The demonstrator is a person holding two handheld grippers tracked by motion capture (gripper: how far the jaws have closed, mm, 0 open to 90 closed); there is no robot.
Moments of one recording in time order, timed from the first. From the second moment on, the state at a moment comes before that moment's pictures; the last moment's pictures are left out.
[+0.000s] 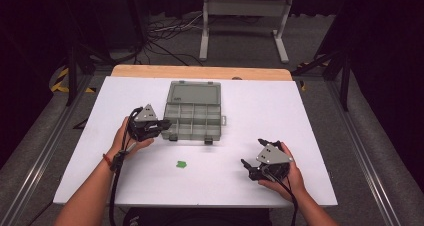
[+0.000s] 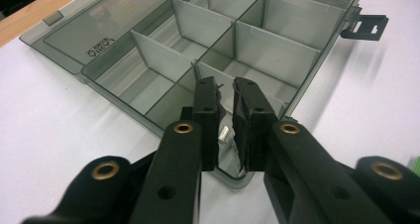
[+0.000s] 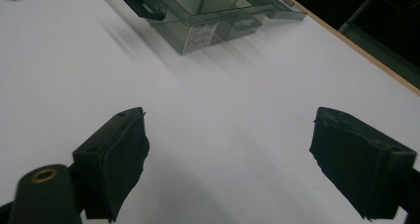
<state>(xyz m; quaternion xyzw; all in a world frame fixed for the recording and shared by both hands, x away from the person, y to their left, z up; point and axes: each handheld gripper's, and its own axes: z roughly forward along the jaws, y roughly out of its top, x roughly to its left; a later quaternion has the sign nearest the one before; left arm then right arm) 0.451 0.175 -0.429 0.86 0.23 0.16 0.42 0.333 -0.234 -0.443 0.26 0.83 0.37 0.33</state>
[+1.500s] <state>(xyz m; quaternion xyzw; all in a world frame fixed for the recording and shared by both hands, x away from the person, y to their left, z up) 0.385 0.163 -0.436 0.88 0.16 0.14 0.42 0.335 -0.233 -0.444 0.27 0.83 0.37 0.32</state>
